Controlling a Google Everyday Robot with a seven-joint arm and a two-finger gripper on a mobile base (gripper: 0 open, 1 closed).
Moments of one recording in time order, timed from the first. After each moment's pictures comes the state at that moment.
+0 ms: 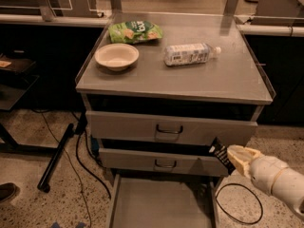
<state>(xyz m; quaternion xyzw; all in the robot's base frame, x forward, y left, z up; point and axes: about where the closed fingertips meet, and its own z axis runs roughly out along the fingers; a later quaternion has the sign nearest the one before) 0.477 -0.266 0.672 -0.24 0.80 0.11 0.54</state>
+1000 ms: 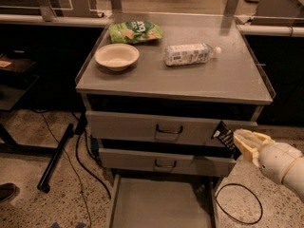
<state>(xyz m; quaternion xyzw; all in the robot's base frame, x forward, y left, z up) 0.483 -0.268 0.749 -0.25 0.76 0.10 0.59</state>
